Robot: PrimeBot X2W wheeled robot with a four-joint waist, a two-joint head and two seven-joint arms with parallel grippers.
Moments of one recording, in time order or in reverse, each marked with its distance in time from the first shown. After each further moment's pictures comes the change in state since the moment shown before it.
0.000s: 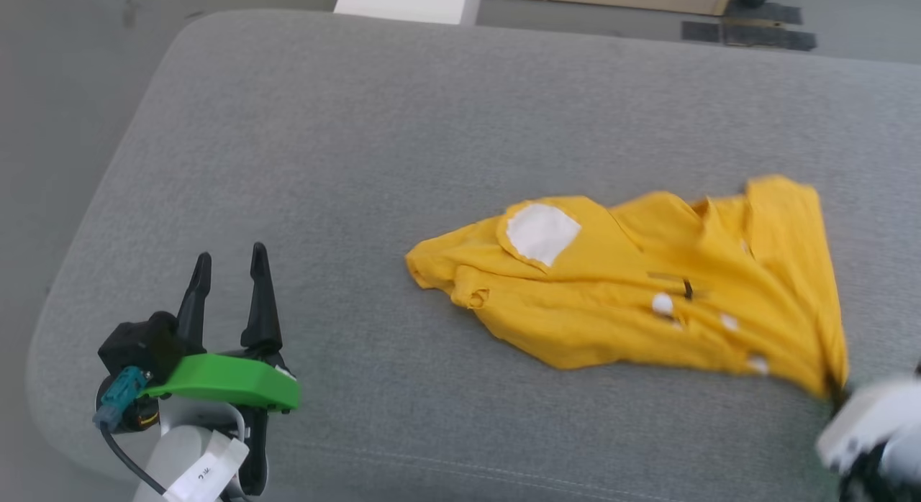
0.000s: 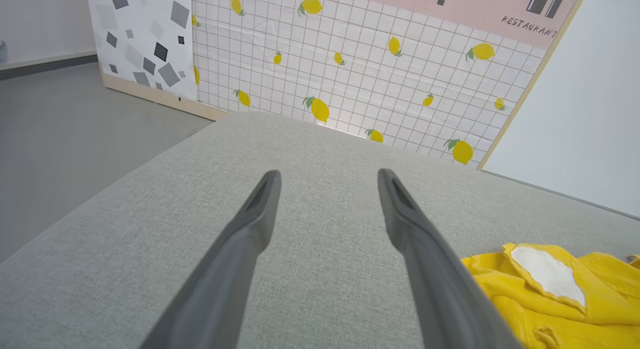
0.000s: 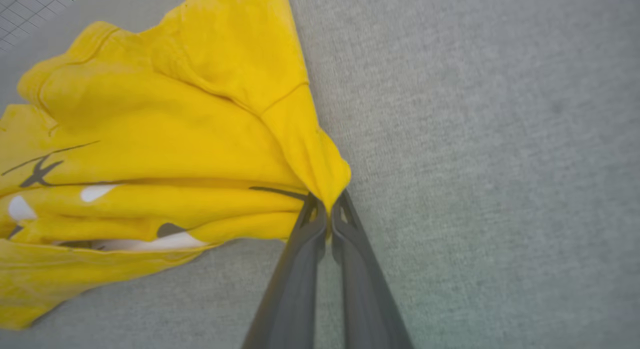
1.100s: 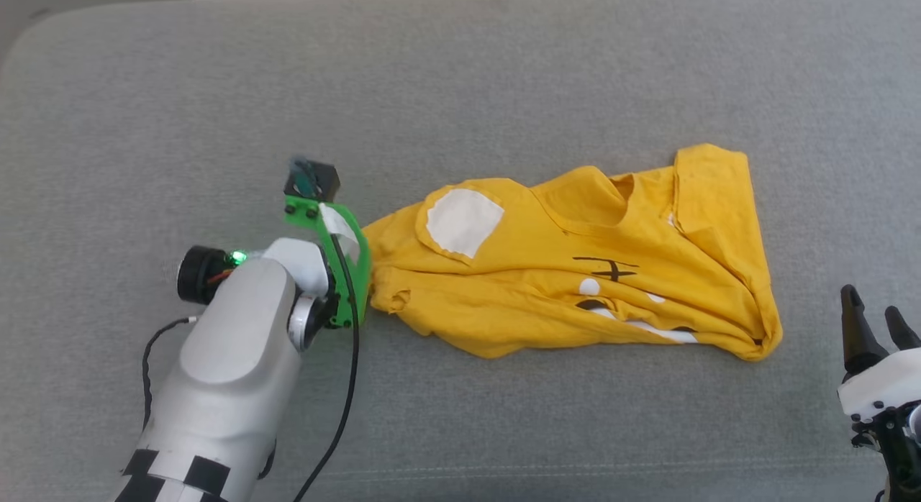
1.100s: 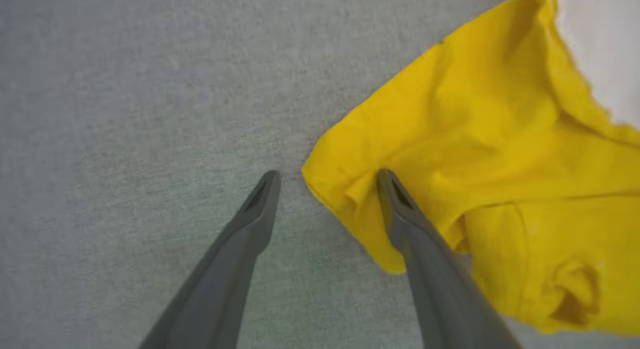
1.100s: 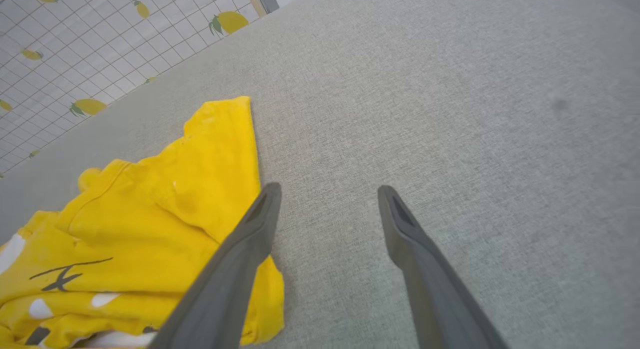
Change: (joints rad) left arm -0.534 0.040 -0.344 0.486 0.075 0.030 0.938; right arm 0.012 0.004 0.034 -0.149 0.099 0.000 -0.169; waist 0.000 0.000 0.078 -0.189
